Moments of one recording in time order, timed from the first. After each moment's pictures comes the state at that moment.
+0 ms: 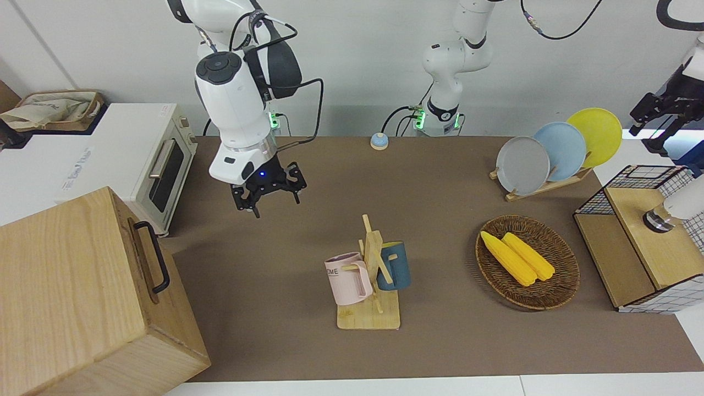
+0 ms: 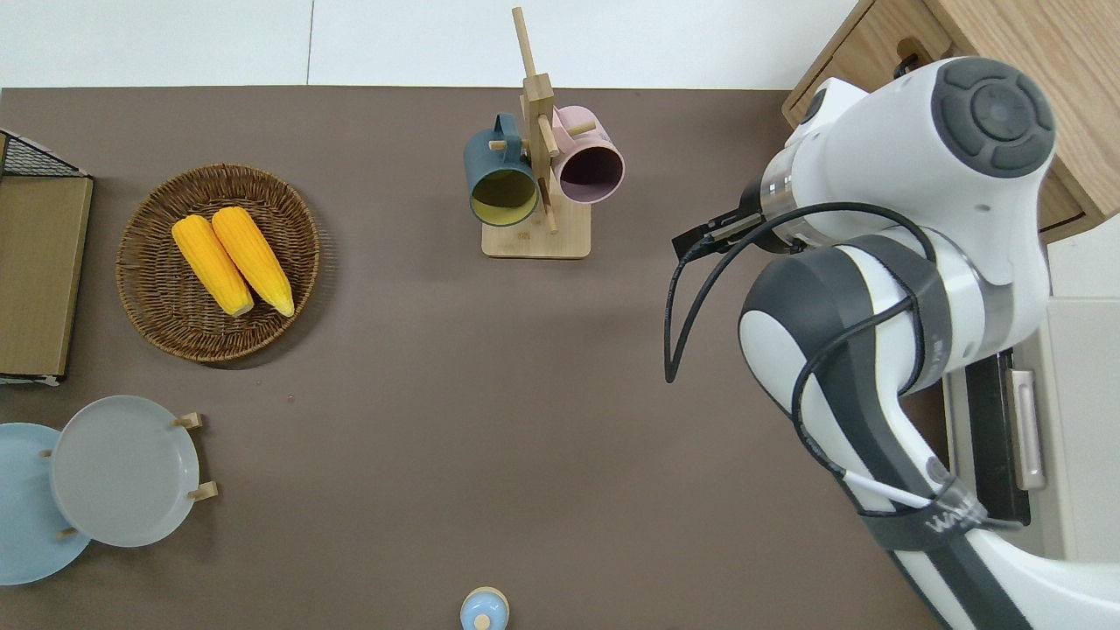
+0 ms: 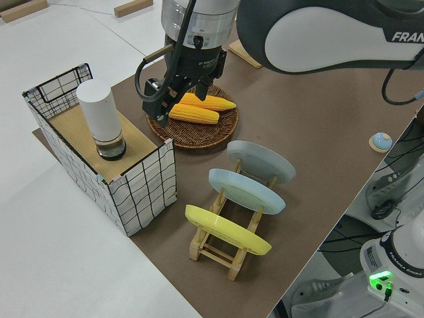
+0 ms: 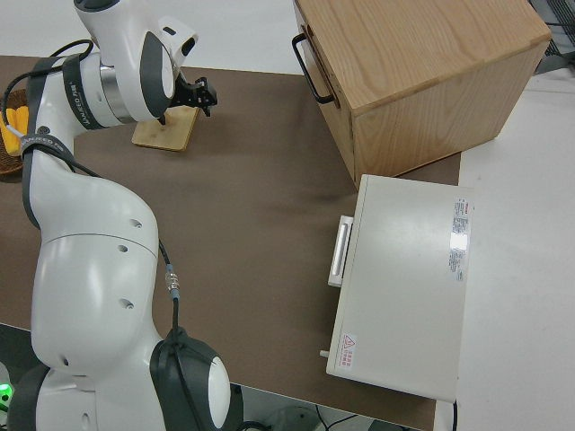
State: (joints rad) left arm 0.15 0.09 0.44 -1.52 -0.14 1.74 0.64; right arm 0.08 0.33 0.23 -1.44 0.00 1.90 -0.04
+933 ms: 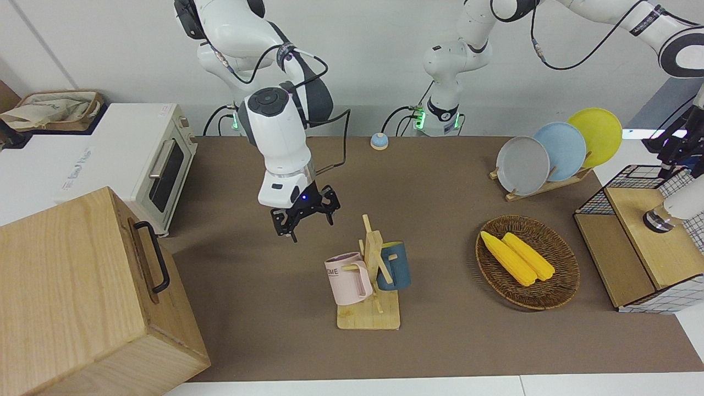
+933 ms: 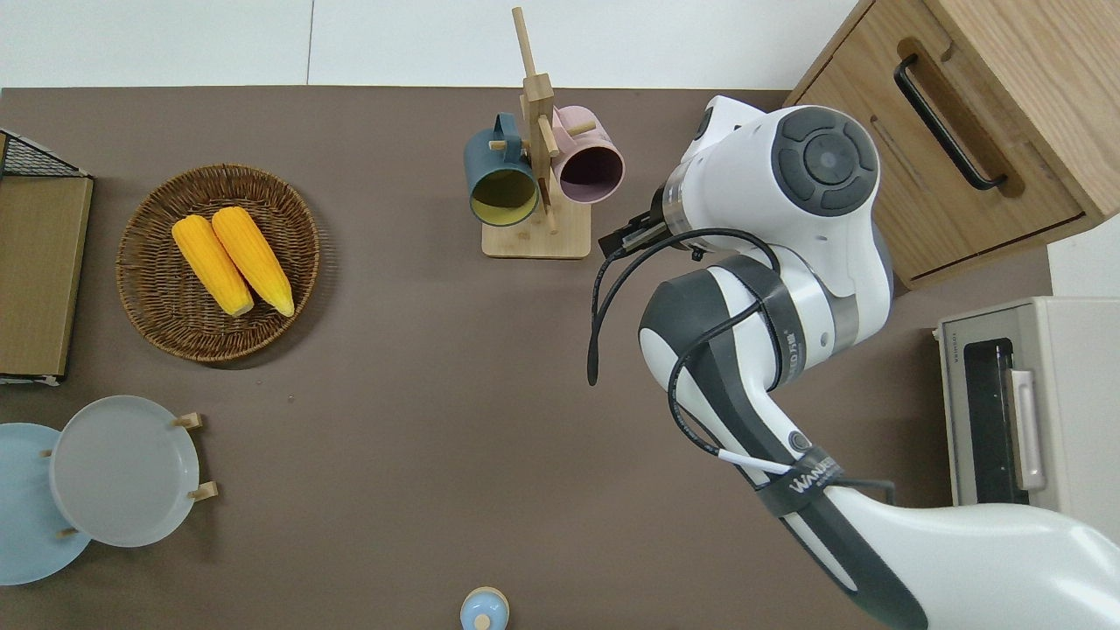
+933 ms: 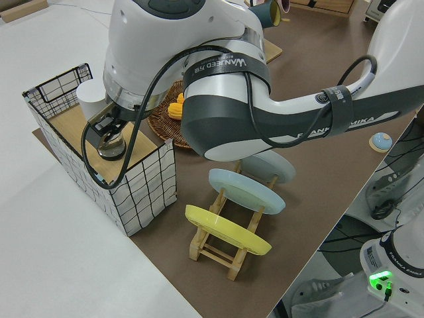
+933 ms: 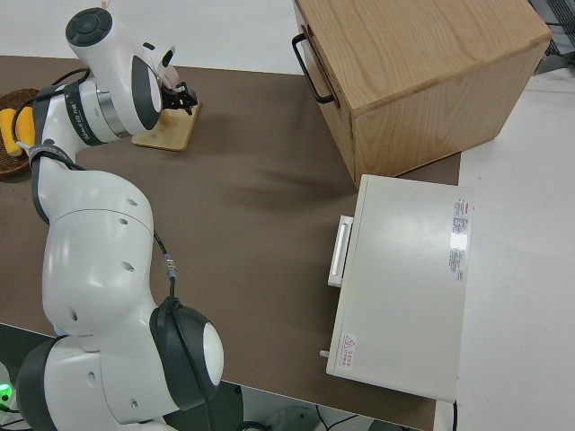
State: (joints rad) left arm 0.24 0.26 0.43 -1.54 -0.44 2.08 0.73; right arm 0.17 0.44 0.23 -1.44 -0.05 2.11 -0.05
